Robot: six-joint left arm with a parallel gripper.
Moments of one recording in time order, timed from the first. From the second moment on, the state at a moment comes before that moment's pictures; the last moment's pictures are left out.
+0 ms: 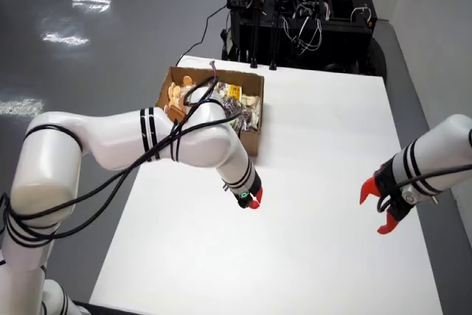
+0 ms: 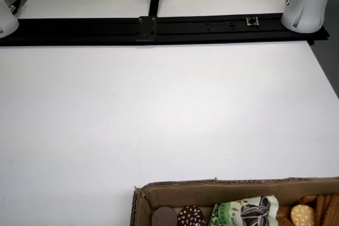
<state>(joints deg) -67.0 33.9 56.1 5.5 65.4 -19.4</state>
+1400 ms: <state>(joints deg) -66.9 33.9 56.1 5.6 63.7 -19.6</state>
